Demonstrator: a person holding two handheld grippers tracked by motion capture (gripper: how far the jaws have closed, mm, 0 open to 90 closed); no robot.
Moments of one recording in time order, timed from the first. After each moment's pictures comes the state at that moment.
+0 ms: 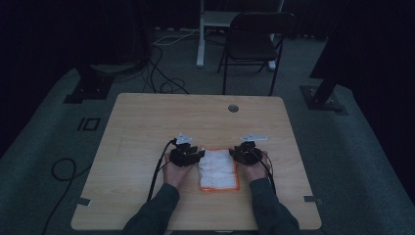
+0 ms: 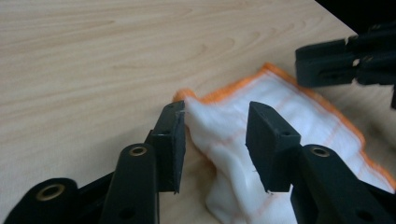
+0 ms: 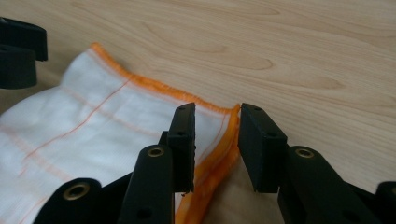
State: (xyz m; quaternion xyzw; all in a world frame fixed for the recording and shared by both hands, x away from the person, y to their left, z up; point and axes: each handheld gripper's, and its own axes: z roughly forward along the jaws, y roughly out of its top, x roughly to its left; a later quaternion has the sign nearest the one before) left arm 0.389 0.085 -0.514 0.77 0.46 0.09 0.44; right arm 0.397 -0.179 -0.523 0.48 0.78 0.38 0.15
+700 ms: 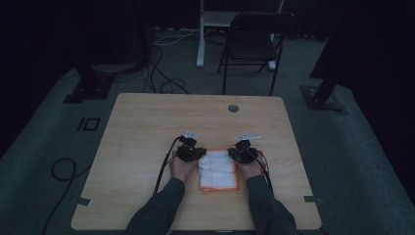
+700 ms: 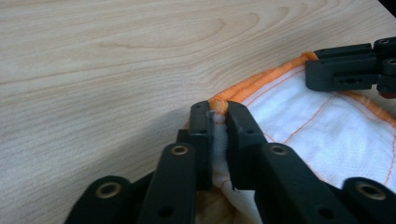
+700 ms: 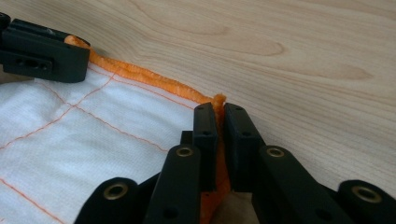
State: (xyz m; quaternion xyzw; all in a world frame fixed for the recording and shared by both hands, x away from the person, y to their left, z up) left arm 0.415 0.069 -0.535 0.79 0.47 0.05 0.40; right arm 0.407 -0.170 -0.535 0.48 0.79 0.35 0.14
